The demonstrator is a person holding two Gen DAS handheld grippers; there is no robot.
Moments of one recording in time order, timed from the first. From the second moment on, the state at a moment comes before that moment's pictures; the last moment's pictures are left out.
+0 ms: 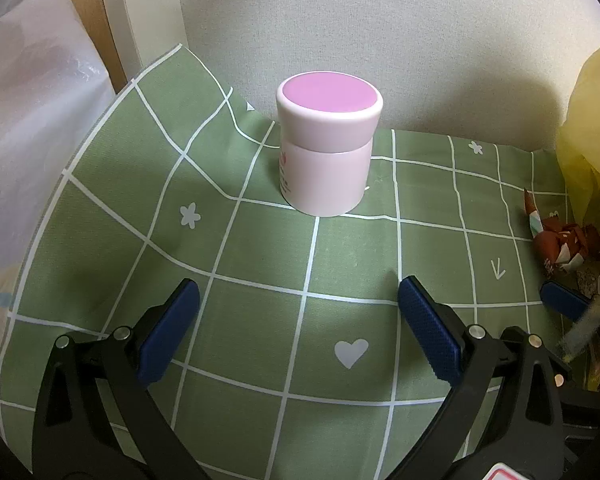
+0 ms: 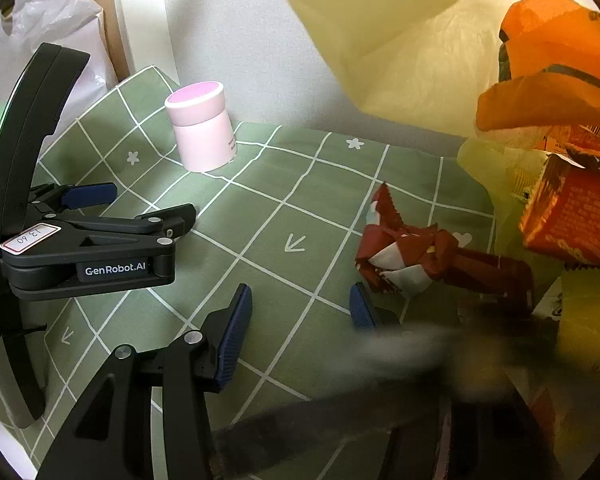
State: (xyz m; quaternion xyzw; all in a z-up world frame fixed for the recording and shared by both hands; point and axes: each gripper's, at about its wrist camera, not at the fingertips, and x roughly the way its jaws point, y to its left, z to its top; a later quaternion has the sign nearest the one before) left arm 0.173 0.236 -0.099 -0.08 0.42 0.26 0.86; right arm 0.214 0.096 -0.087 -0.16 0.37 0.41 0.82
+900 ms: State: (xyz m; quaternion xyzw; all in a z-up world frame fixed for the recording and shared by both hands) left arm 0.179 0.240 -0.099 -0.09 0.42 0.27 0.86; right arm 0.214 0.097 -0.087 -0.16 0.37 0.41 0.82
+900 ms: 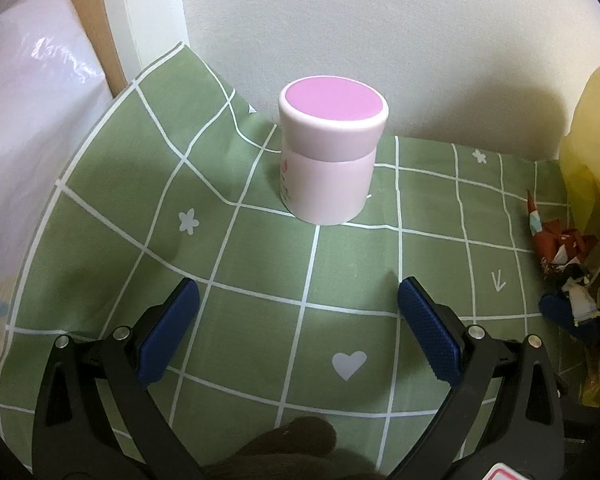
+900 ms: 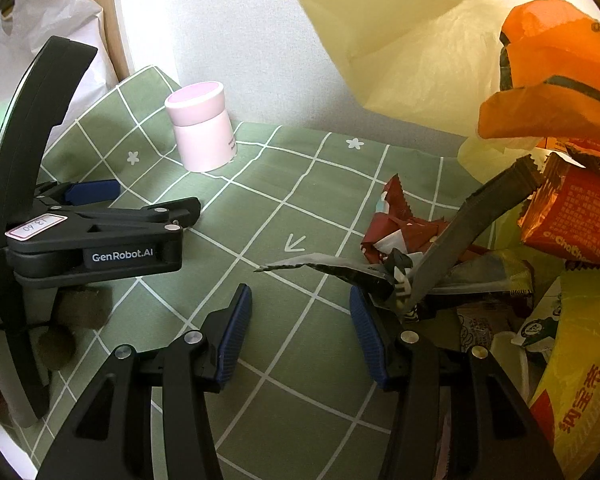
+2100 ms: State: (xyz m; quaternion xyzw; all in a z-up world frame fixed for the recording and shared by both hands) left arm 0.177 0.240 -0.101 -0.09 0.42 0.27 0.86; right arm 0.215 0.095 -0.087 -0.16 0.37 0.41 0.82
